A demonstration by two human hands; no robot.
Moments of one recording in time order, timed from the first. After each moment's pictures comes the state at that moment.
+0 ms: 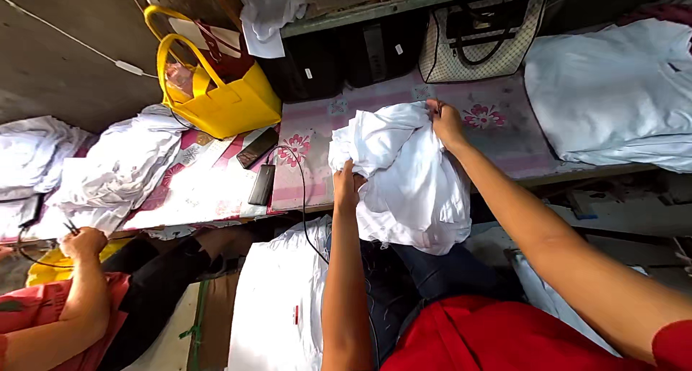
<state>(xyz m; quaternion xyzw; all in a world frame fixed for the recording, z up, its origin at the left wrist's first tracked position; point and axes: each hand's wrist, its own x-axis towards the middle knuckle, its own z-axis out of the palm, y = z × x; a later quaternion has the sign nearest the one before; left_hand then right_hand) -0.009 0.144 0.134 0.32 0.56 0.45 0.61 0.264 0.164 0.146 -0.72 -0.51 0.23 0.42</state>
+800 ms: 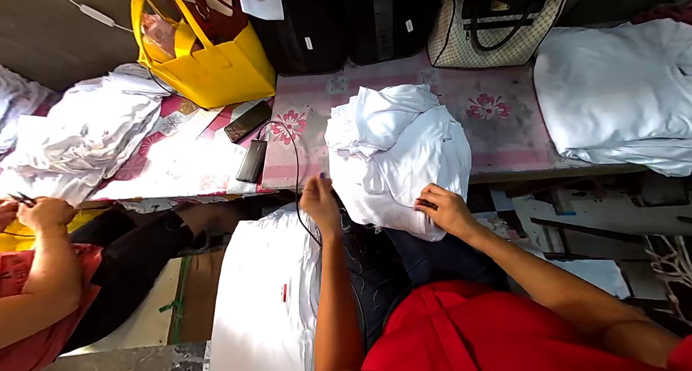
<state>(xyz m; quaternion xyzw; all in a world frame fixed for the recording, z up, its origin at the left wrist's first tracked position) -0.078 0.071 0.111 0.53 0.58 0.54 0.30 0.186 -0.028 0.105 -0.60 -0.69 0.23 0.32</state>
